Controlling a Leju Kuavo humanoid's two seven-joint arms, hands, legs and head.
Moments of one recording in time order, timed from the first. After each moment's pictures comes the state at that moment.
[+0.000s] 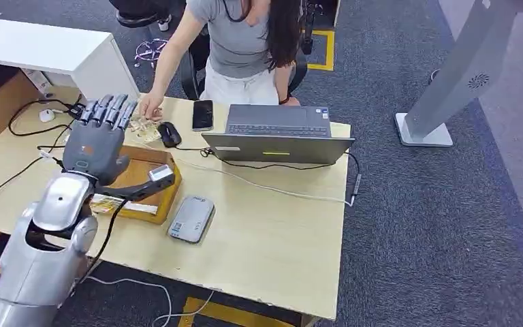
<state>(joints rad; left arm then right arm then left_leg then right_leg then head) -0.33 0.25 -0.07 -1.61 -1.55 0.02 0.05 0.03 0.12 -0.90 -0.36 1.57 0.11 0.16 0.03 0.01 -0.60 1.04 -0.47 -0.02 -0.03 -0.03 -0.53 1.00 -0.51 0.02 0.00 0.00</state>
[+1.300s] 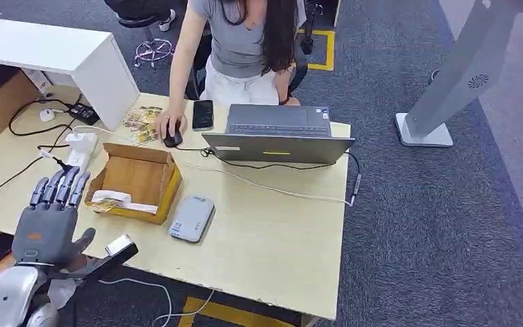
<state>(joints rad) 0.19 0.12 0.30 -1.87 -1.52 0.15 -0.08 0.11 0.21 -0.97 -0.63 1.57 0.23 0.16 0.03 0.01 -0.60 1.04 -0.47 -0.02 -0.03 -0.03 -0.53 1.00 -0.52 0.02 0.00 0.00</state>
